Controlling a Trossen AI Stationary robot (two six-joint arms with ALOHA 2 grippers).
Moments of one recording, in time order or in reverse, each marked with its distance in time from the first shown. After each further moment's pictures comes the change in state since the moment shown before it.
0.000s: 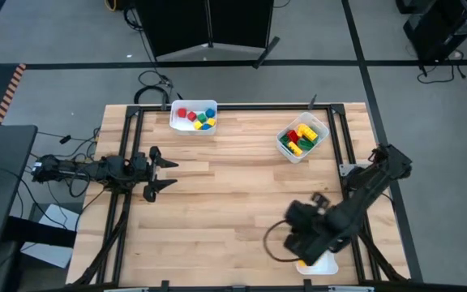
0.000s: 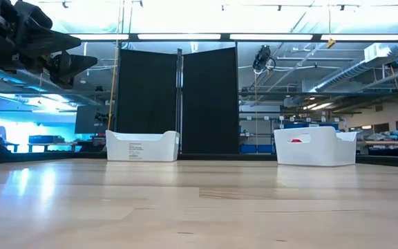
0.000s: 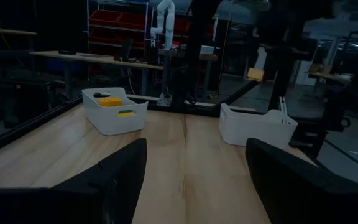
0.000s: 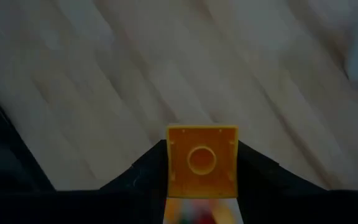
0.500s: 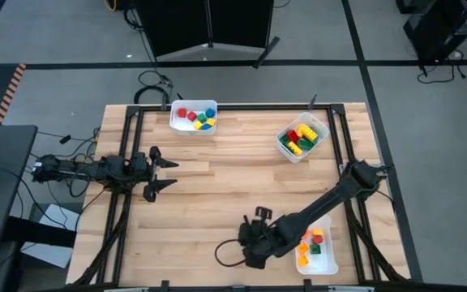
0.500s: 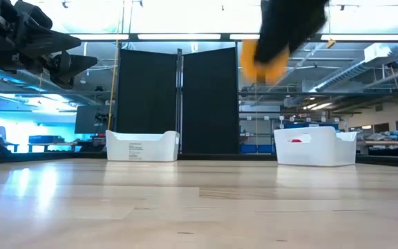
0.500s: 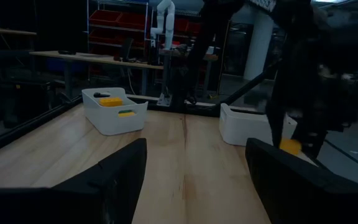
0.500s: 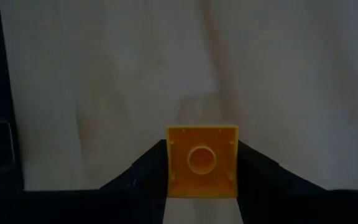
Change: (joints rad) left arm 0.000 0.000 0.000 0.000 0.000 0.000; right arm -0.147 0.327 -0.009 0.556 -0.112 -0.571
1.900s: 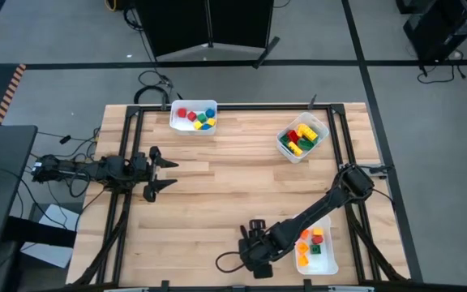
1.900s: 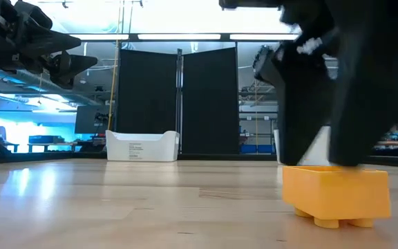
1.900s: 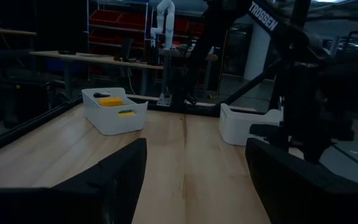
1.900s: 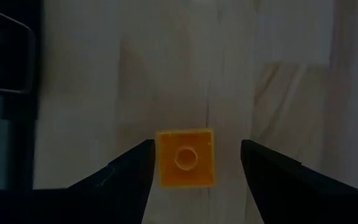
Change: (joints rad) left arm 0.000 0.000 0.000 0.000 0.000 0.000; right arm 0.013 0.063 -0.081 0.162 -0.191 -0.216
